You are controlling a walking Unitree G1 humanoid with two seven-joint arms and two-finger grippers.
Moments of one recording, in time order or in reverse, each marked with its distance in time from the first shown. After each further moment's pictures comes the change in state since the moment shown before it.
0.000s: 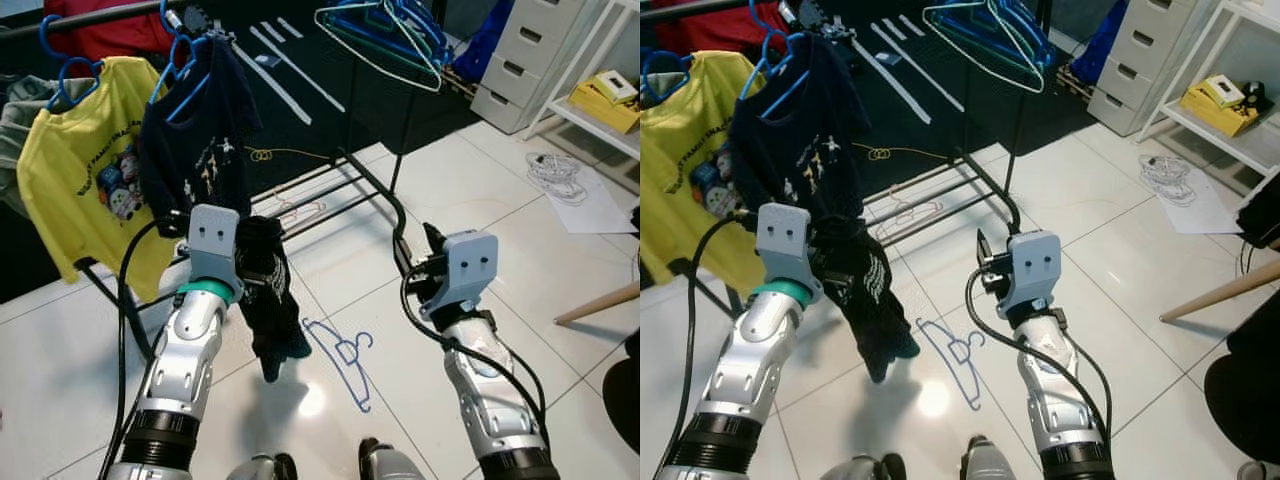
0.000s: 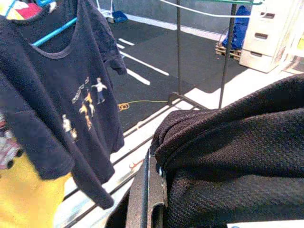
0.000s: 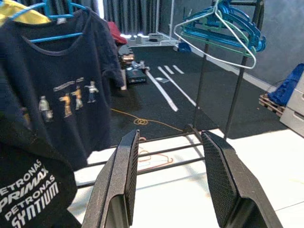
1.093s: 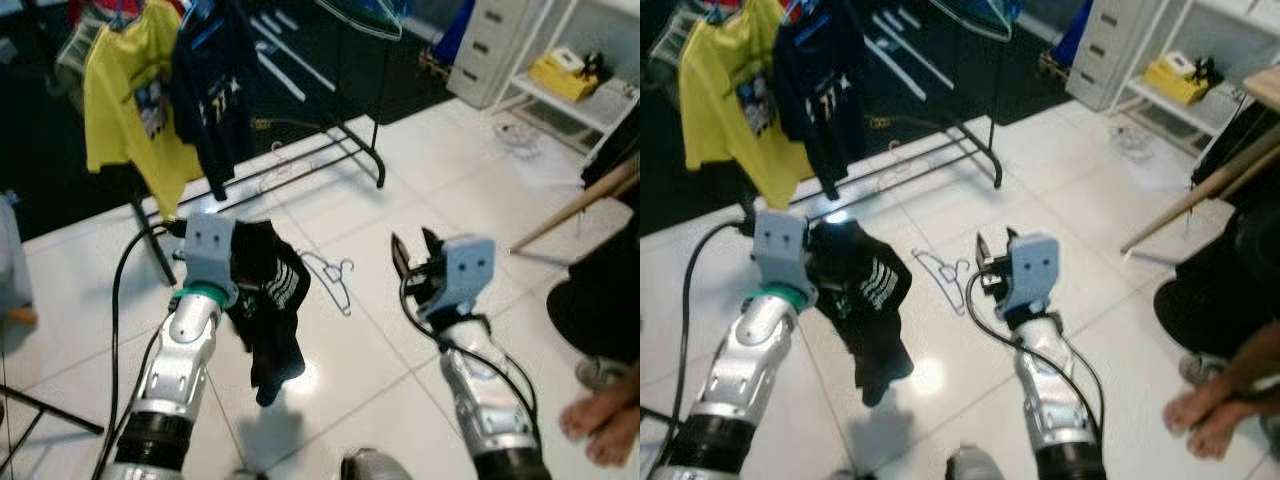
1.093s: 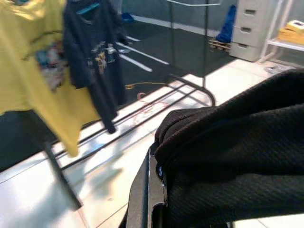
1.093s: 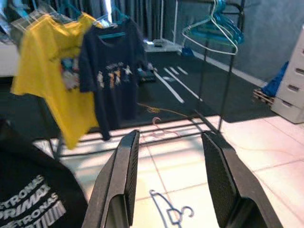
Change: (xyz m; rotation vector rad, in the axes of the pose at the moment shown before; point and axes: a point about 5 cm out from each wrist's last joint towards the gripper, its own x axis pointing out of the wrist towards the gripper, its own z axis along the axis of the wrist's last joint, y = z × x) left arm -0.002 0.003 -0.008 0.009 0.020 0.003; right arm 0.003 0.001 -0.002 0.026 -0.003 -0.012
